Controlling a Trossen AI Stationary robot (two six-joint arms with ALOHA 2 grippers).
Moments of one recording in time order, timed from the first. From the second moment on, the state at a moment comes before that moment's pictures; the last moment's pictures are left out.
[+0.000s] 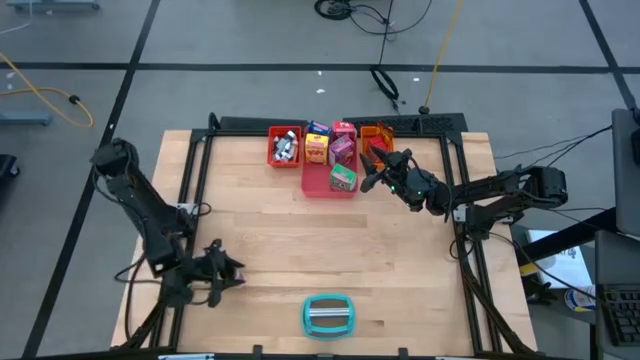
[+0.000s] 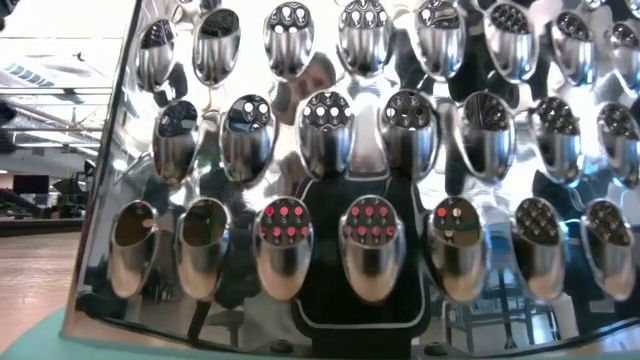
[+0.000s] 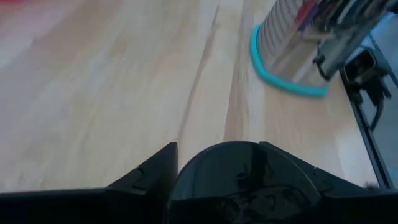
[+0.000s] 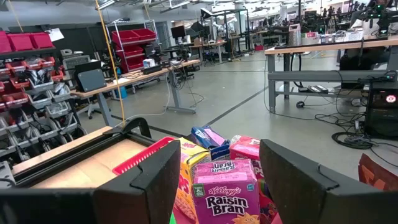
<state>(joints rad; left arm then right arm) -1.11 1.15 0.42 -0.22 -0.82 -1.16 -0.17 1.36 0.46 0.93 0.68 0.16</state>
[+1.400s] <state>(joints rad) 0.12 1.34 0.81 0.25 -0.05 -0.09 -0.16 1.36 0.46 0.98 0.65 0.36</state>
